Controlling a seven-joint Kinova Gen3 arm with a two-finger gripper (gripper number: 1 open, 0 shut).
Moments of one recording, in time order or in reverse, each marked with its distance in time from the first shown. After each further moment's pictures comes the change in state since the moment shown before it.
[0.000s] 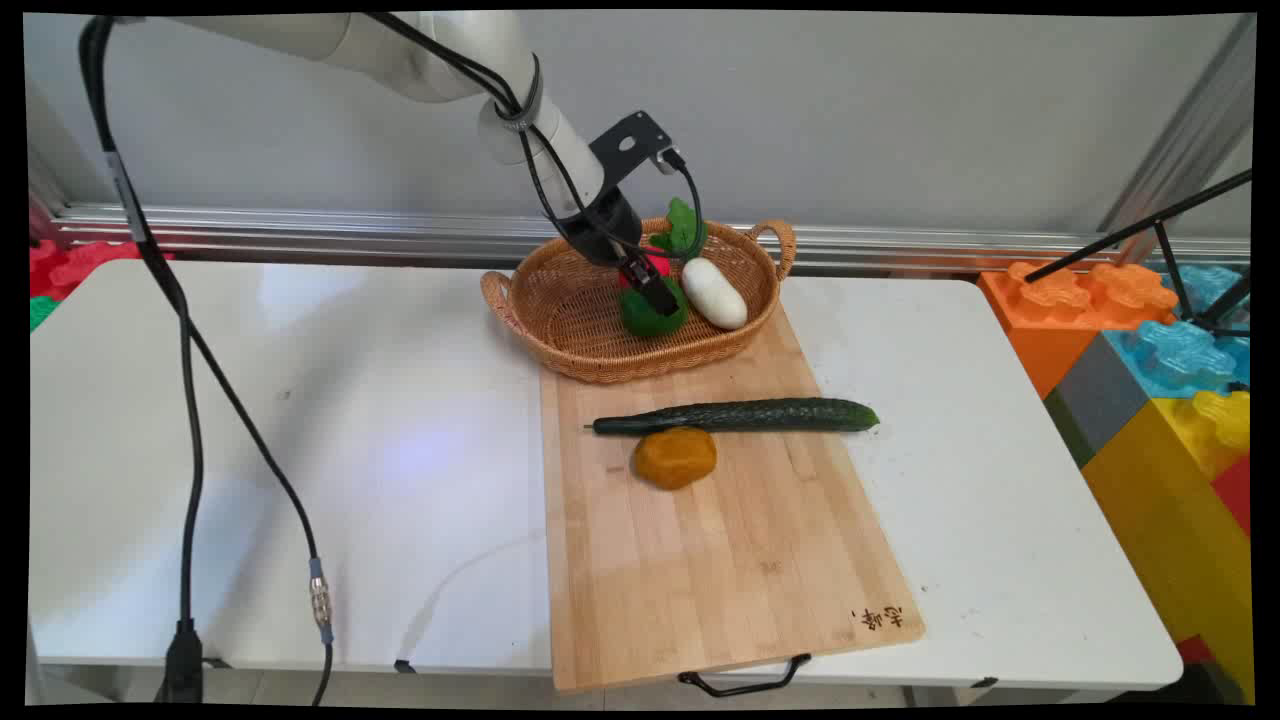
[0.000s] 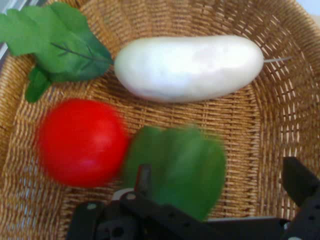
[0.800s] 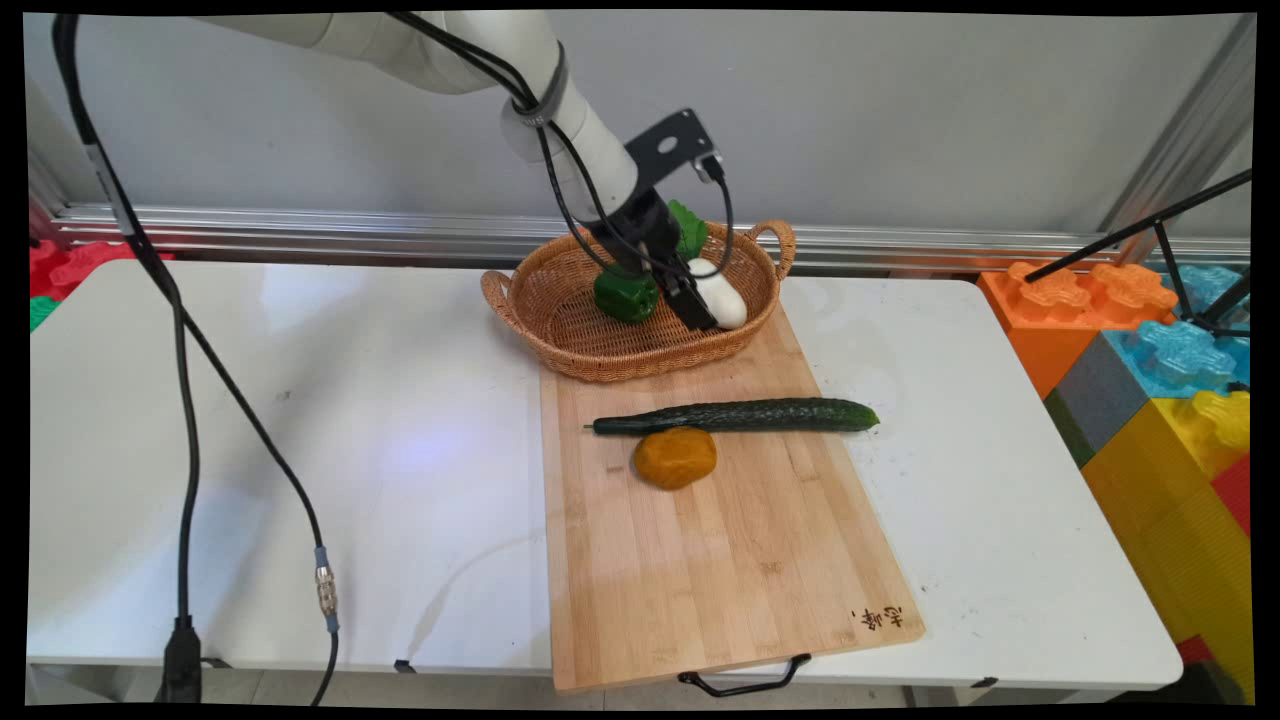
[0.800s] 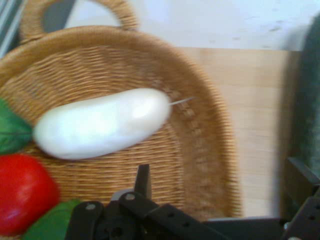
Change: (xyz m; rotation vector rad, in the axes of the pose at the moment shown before) arm 0.023 0.051 -0.017 -0.073 0.045 0.183
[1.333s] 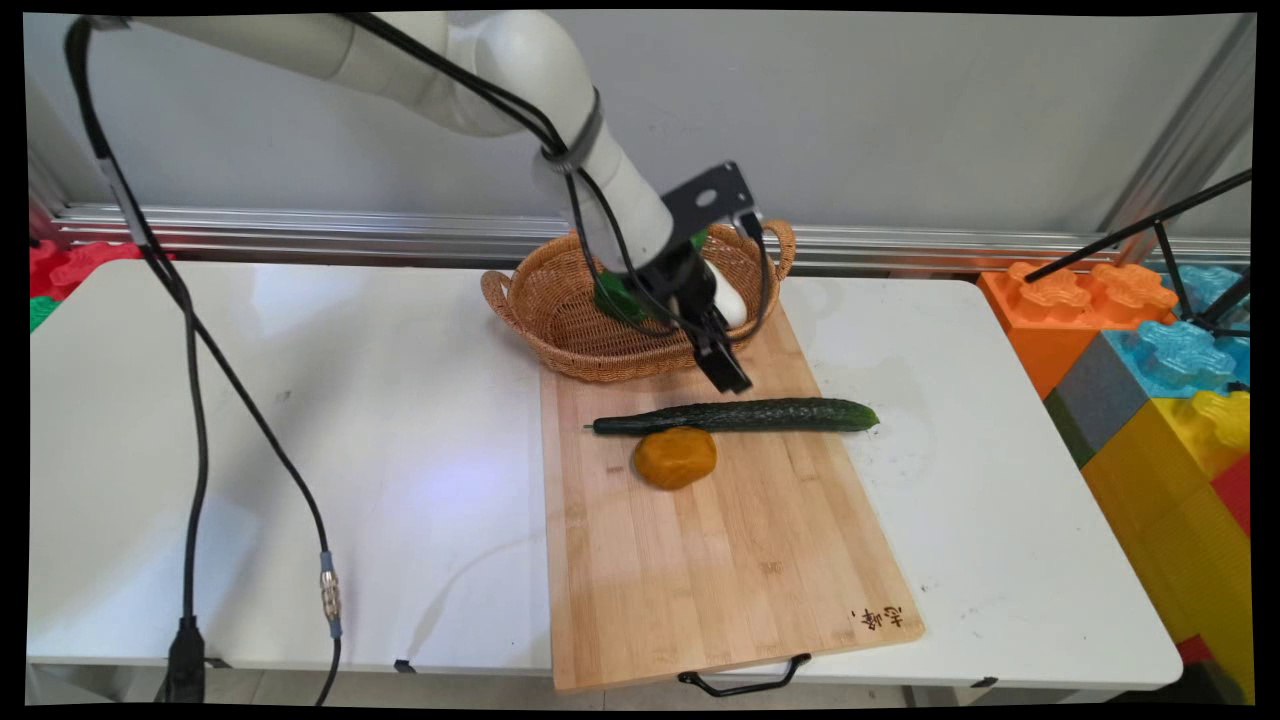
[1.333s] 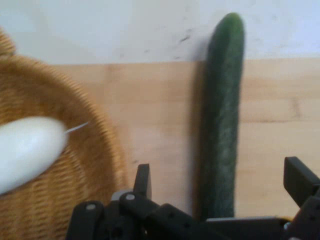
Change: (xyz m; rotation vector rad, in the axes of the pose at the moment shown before) arm 0.008 0.052 0.022 -0.113 0.009 0.062
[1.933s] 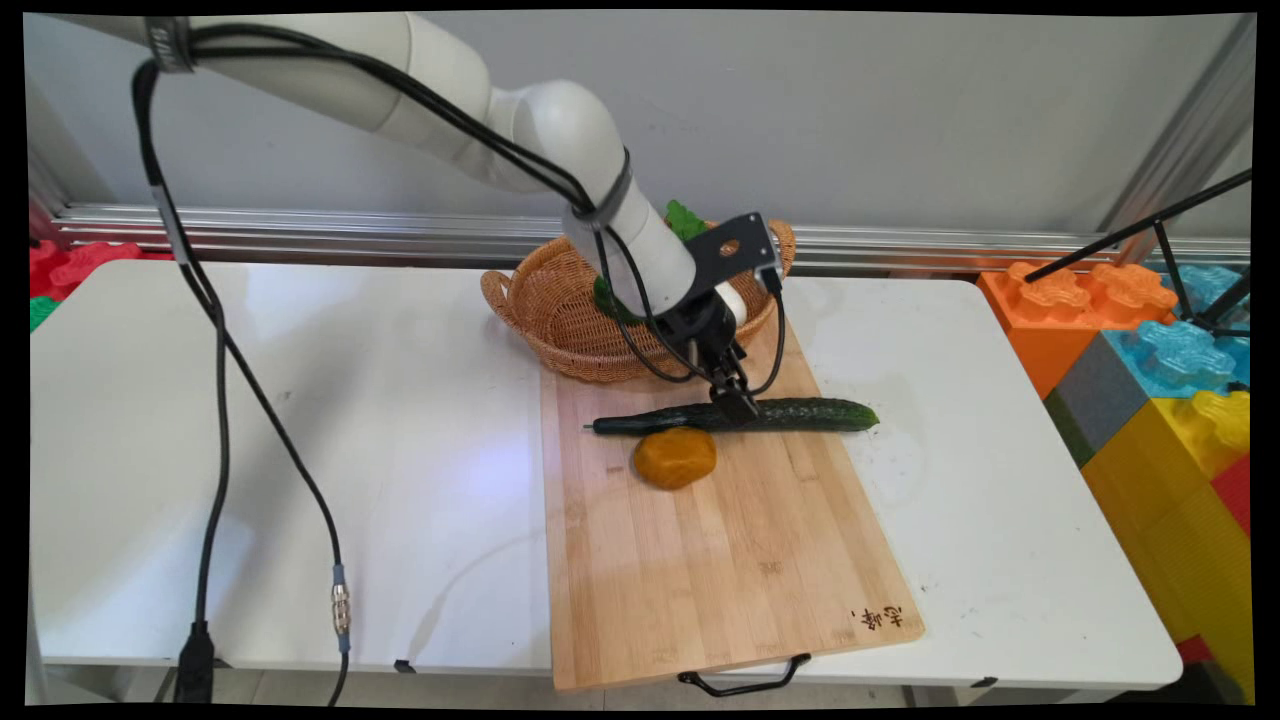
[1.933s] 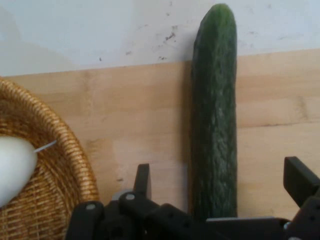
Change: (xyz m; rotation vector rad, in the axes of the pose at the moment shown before) arm -0.006 0.014 0.042 0.012 -0.001 0.061
